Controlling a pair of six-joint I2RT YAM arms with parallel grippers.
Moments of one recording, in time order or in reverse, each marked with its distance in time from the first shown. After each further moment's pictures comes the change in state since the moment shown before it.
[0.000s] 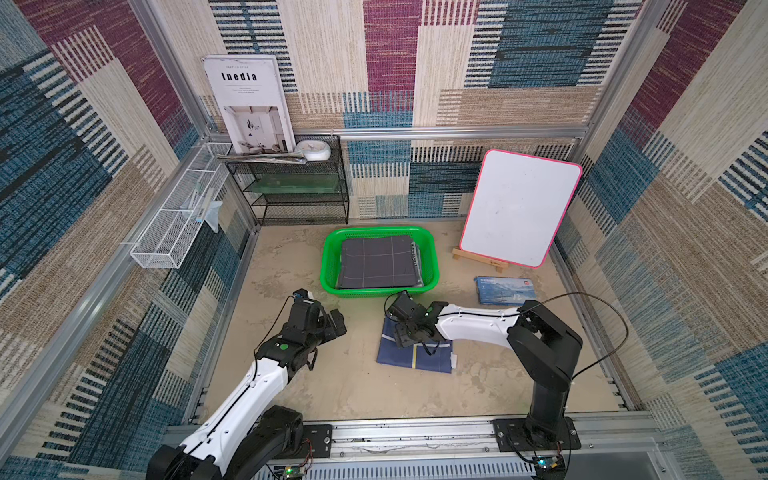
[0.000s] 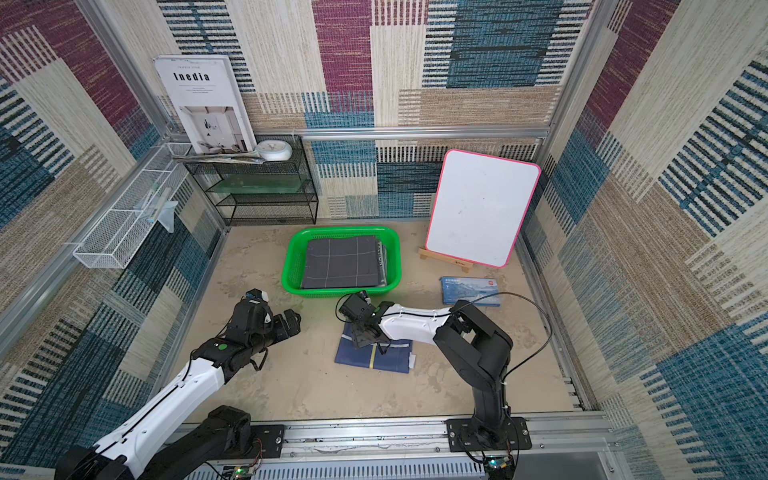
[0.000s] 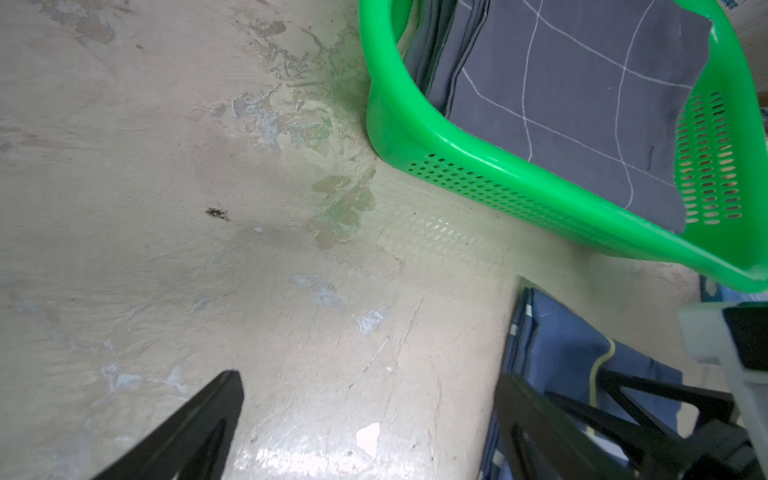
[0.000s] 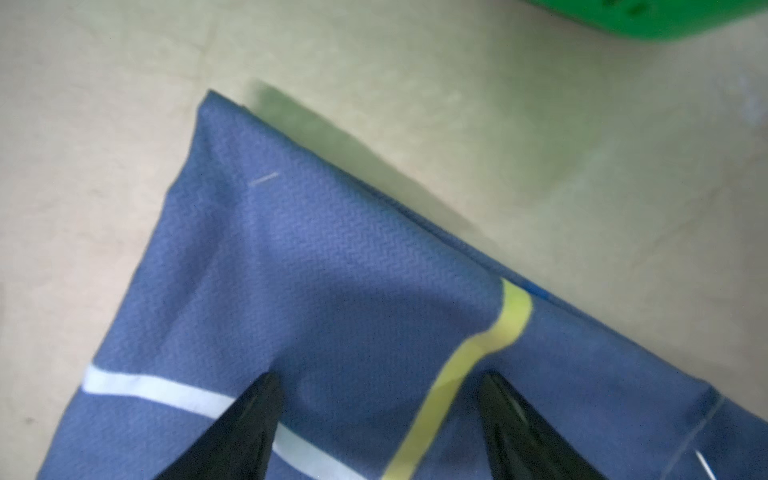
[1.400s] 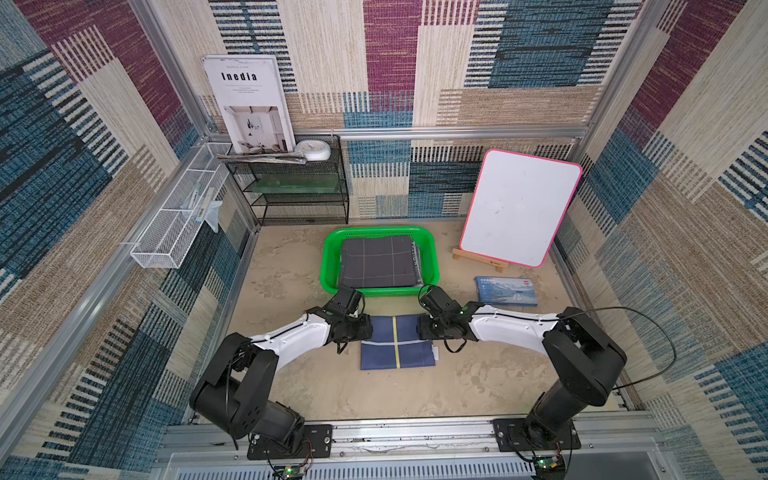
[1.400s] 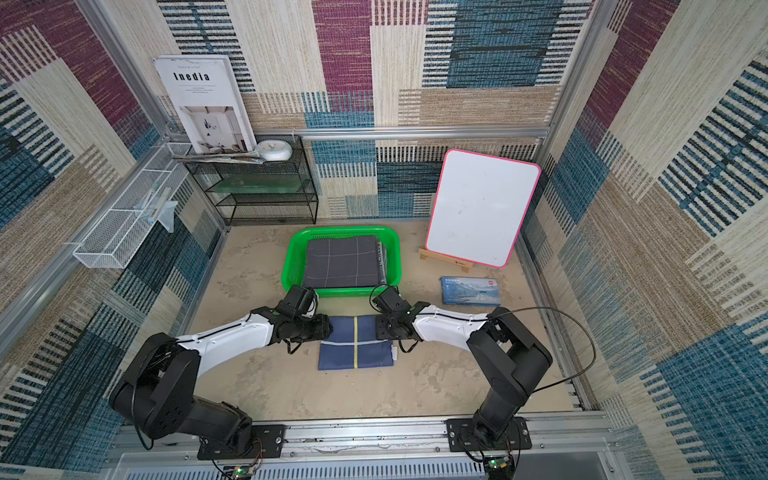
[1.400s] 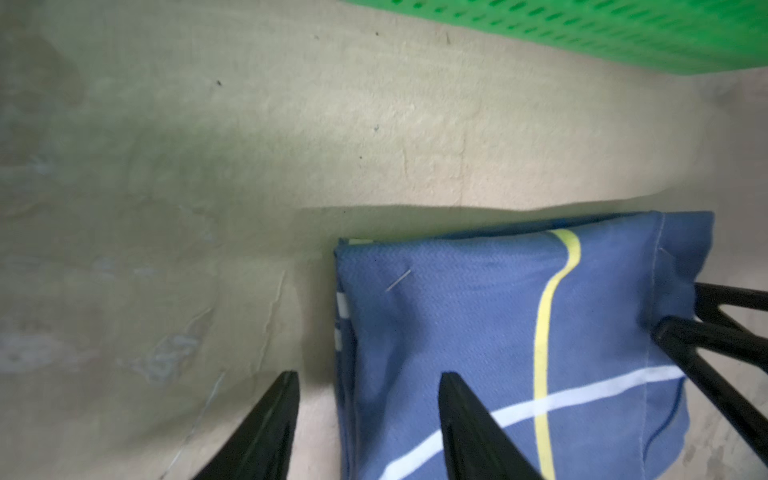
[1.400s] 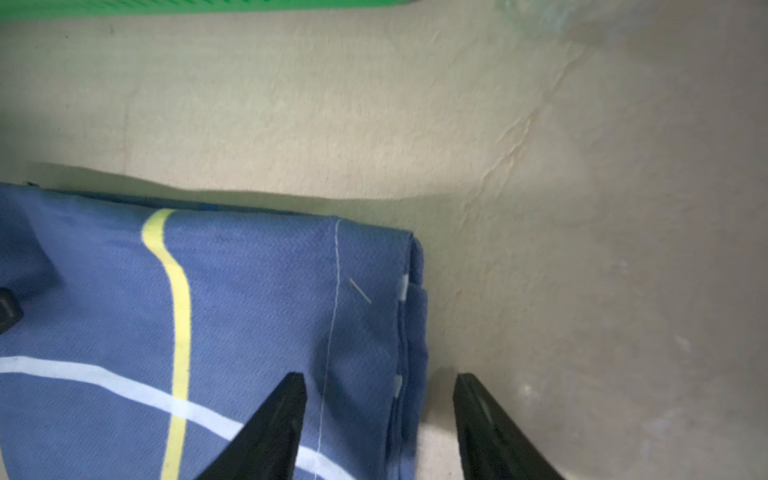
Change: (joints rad) left arm -0.195 0.558 0.205 0.064 0.176 0.047; right arm -0.184 -0.230 -0.286 0.163 -0.155 0.105
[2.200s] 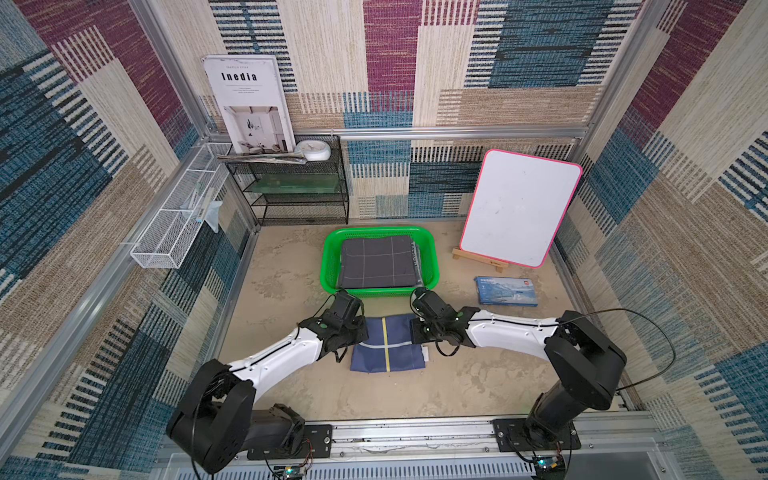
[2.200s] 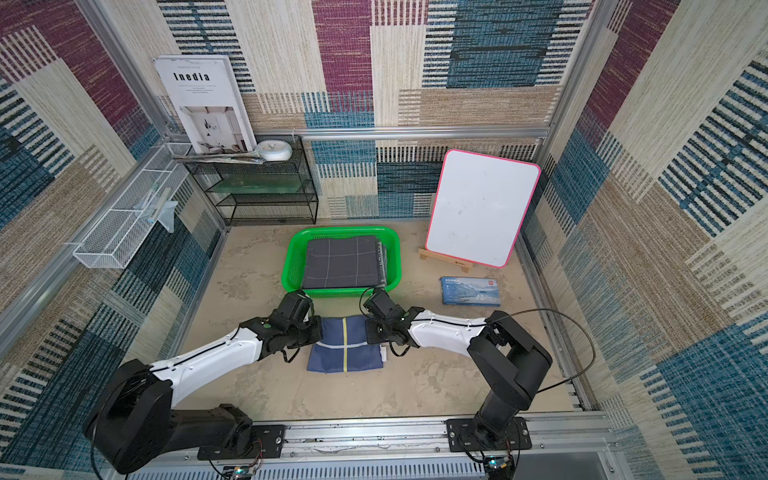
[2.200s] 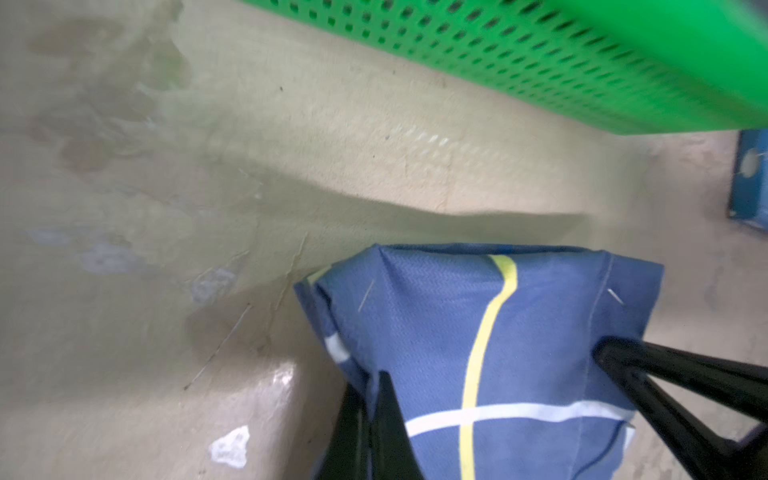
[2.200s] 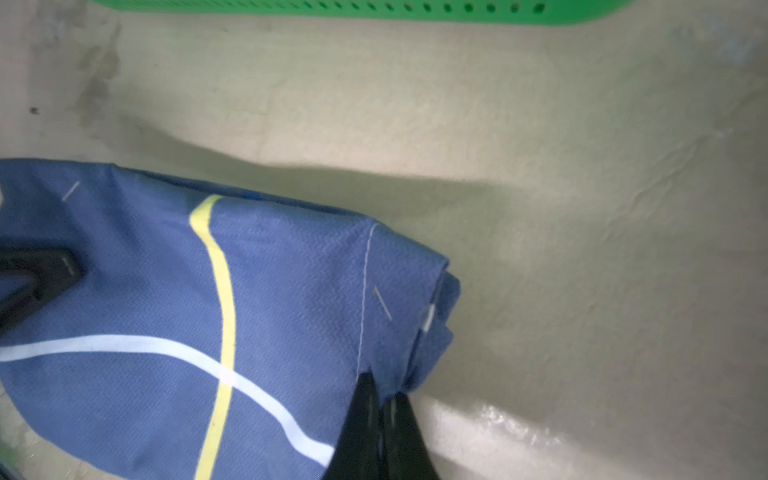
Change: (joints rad) left arm -0.054 -0.235 -0.081 -0.021 -0.134 -0.161; right arm 0.082 -0.040 0.004 0.084 -0.025 -0.025
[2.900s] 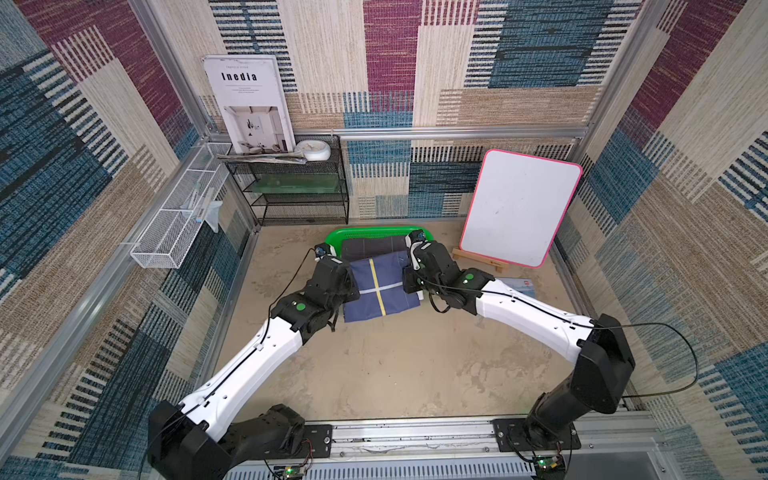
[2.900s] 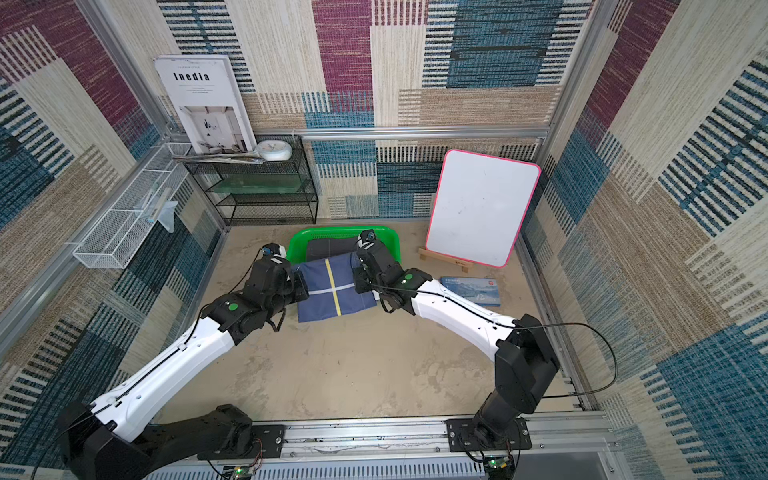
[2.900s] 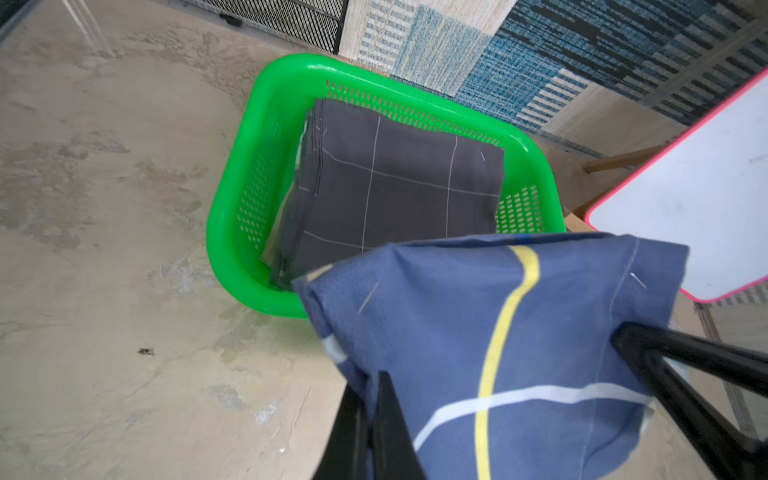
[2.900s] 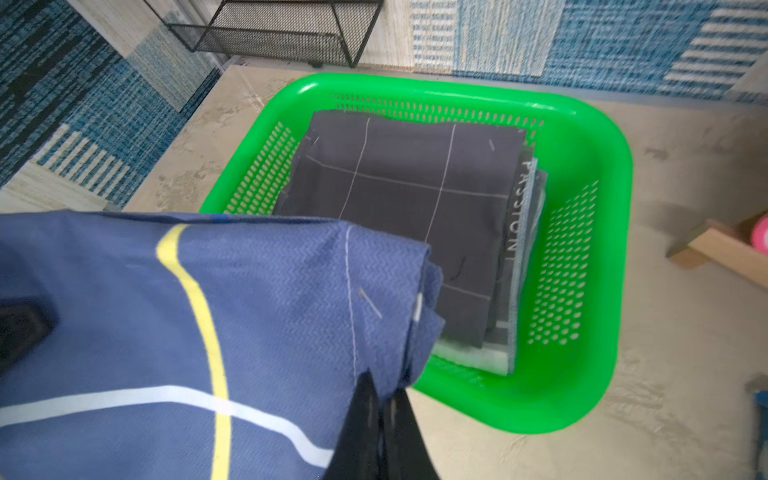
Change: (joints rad) left arm 0.032 -0.058 0.419 -0.179 -0.271 0.108; right arm -0.078 -0.001 0.460 -0.121 0.173 -0.256
